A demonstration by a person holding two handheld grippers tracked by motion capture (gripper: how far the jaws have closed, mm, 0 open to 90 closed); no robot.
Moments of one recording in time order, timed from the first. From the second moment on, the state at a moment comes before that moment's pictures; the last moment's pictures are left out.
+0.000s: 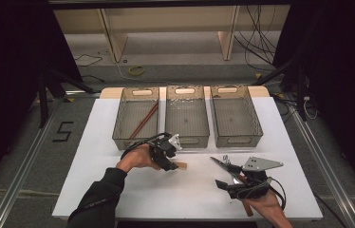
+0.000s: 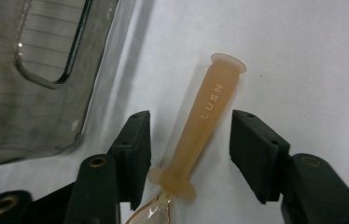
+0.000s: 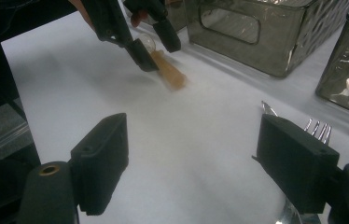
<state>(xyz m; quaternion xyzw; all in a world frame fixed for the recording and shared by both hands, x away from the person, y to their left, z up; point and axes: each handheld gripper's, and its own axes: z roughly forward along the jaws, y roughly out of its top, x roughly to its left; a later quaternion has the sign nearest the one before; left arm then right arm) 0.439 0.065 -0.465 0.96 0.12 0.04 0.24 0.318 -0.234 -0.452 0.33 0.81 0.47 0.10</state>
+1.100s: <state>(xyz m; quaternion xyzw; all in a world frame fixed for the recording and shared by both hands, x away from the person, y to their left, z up) 0.439 0.065 -0.471 0.96 0.11 0.03 0.24 0.316 -0.235 -0.451 0.33 0.81 0.47 0.10</state>
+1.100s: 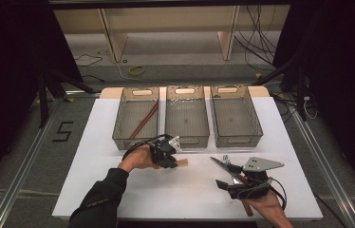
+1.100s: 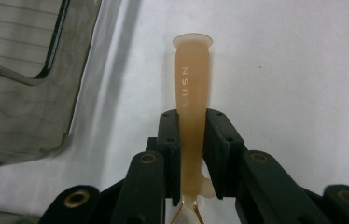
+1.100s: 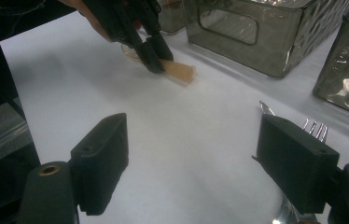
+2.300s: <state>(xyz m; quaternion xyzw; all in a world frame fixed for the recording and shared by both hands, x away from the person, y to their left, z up) 0.433 0.079 -0.427 0.94 0.16 0.01 0.30 0.315 -0.237 -0.449 0.34 0.81 0.47 0.10</state>
